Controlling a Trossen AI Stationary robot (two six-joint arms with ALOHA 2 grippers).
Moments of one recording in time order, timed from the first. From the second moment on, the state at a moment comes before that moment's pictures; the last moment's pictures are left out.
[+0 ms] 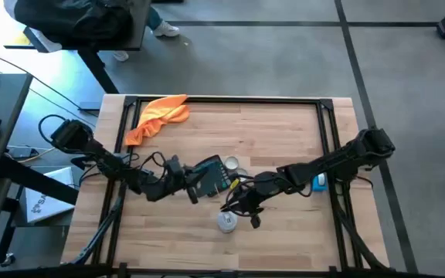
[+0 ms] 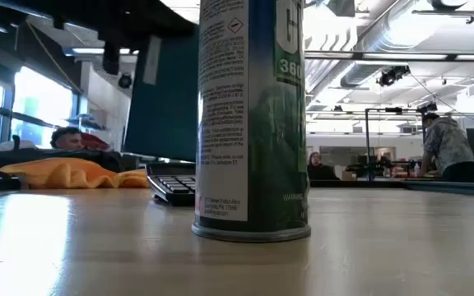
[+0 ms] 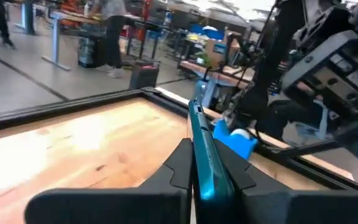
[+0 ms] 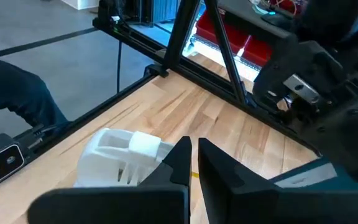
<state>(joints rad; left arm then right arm) -0.46 1.47 0.54 0.96 -0.97 -0.24 0.34 1.65 1.08 0.19 -0.05 -0.35</state>
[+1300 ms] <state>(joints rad) -0.49 1.41 0.55 0.96 -1.08 1.21 0.30 1.54 1.08 0.14 -0.19 -0.31</state>
